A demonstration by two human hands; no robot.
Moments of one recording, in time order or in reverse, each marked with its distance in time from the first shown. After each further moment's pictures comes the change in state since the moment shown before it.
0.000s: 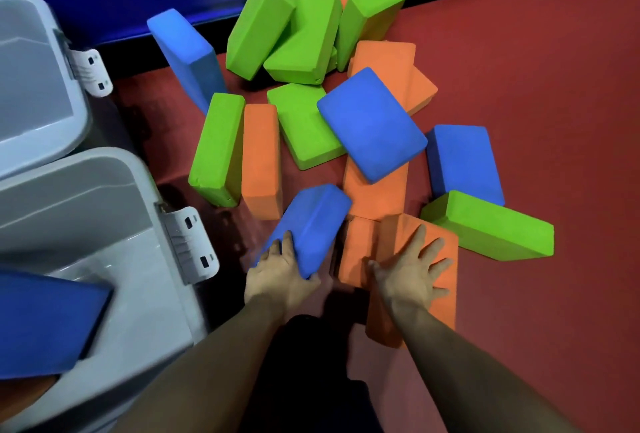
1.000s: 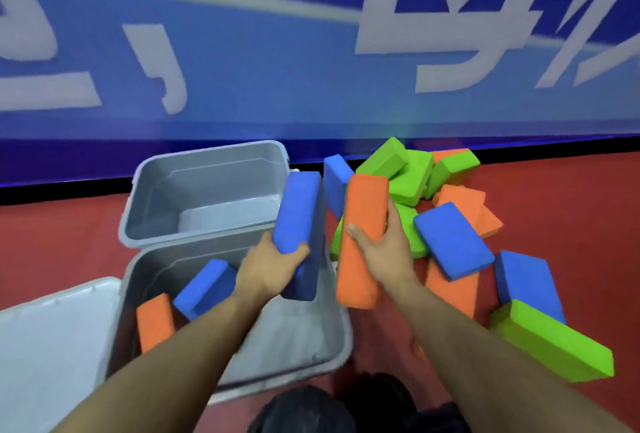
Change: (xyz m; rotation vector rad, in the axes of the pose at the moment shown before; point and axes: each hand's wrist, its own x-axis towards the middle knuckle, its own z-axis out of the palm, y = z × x) left_hand -0.210 -0.173 -0.253 -0.698 0.405 -0.249; right_hand -0.252 -0.214 -0.147 0.745 -0.126 -0.884
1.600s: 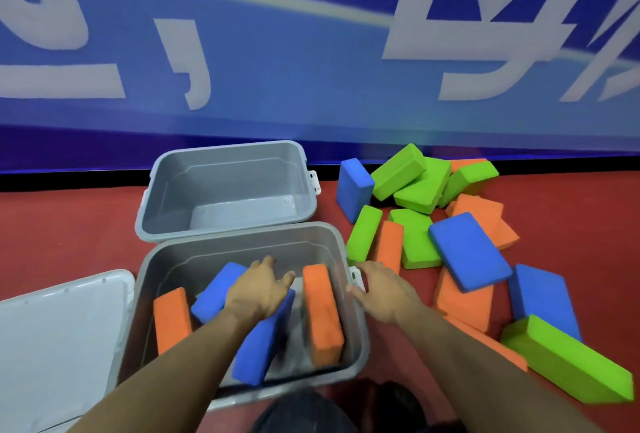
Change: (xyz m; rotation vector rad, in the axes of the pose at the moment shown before) left_hand 0.028 -0.077 -0.011 0.302 -0.082 0.026; right_hand -0.017 0.028 0.035 -0.794 -0.576 0.008
